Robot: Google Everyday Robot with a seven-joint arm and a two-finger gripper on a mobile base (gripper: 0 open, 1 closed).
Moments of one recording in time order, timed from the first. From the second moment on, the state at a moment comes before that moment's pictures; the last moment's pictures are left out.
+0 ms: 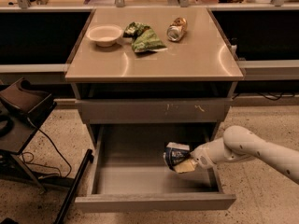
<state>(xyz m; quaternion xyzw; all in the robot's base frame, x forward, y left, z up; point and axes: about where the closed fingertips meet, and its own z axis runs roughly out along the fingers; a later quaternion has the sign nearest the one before) 0.525 -0.136 0.478 -0.36 0.86 0.32 0.20</state>
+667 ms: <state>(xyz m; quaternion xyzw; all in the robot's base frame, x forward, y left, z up) 0.539 -0.131 0.401 -0.31 0.87 0.36 0.13</state>
